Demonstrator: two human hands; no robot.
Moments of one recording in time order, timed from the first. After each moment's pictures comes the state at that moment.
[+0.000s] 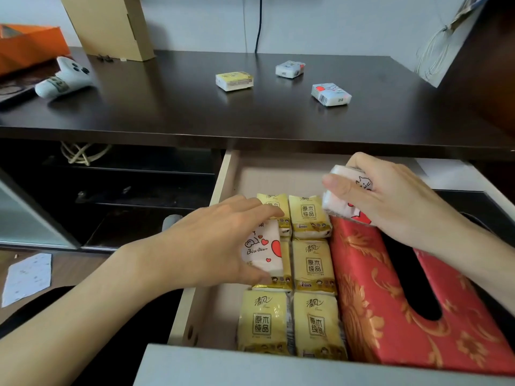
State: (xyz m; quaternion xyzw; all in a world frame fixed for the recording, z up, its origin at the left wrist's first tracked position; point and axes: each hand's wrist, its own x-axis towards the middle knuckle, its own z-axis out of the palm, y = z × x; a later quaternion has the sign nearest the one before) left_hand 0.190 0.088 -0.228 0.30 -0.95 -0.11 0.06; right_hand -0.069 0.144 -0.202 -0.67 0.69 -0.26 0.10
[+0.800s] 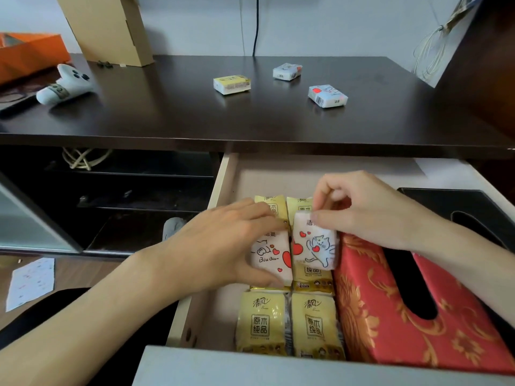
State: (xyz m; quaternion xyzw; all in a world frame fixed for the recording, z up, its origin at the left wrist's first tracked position) left_hand 0.181 0.086 -0.231 0.25 -0.97 -0.04 0.07; right_hand -0.061 0.135 -0.209 -0.69 0.63 -0.26 0.26
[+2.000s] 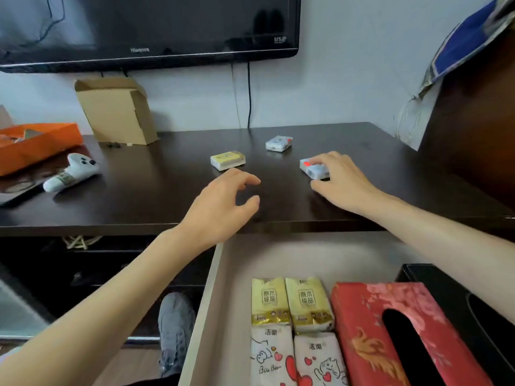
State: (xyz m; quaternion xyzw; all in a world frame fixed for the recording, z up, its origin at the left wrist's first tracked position) left_hand 0.135 -0.052 -0.181 0.38 -0.86 -0.12 0.32; right_hand -0.130 -0.040 -0.183 -0.63 0.71 -0.30 0.04
